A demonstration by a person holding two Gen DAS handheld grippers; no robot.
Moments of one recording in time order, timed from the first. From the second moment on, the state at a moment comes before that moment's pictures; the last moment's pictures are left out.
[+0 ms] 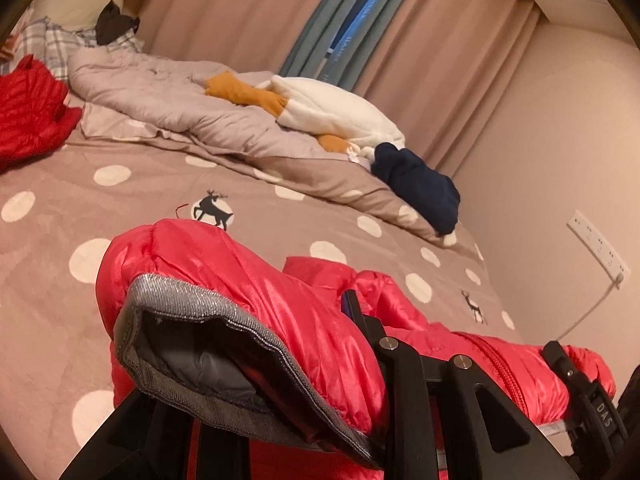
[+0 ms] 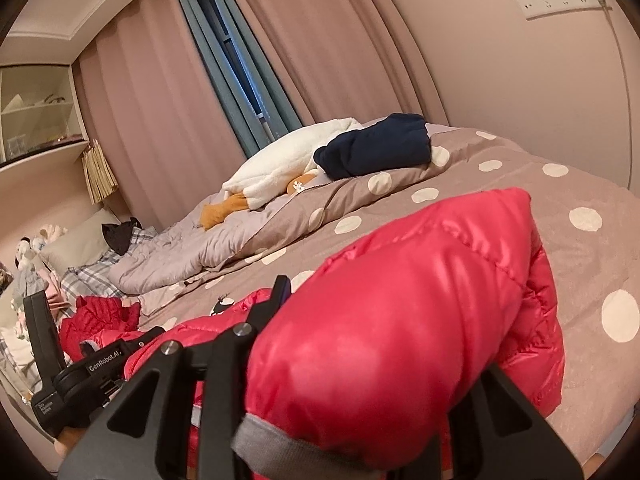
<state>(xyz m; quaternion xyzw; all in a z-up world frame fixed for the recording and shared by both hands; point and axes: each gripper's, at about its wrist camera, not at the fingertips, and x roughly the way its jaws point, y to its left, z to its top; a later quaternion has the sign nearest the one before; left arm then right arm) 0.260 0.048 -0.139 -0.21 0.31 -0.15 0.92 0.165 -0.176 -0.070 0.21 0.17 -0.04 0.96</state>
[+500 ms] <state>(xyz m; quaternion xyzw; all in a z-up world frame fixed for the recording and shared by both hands) 0.299 0.043 -0.160 -0.18 0.33 -0.13 0.92 0.214 -0.165 -0.075 0.18 0.20 -0.06 0.96</state>
